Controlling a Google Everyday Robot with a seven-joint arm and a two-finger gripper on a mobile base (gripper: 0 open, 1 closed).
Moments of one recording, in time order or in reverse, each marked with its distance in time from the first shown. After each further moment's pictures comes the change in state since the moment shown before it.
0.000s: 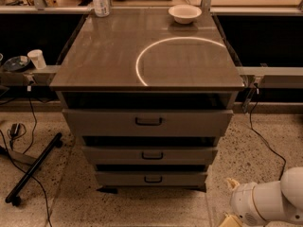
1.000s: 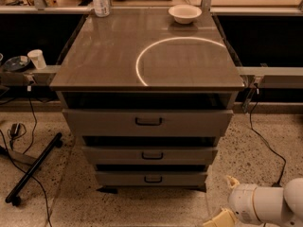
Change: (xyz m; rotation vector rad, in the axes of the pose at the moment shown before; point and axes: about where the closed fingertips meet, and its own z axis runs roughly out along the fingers) arm -0.012 -0.019 0.015 0.051 -0.187 0.095
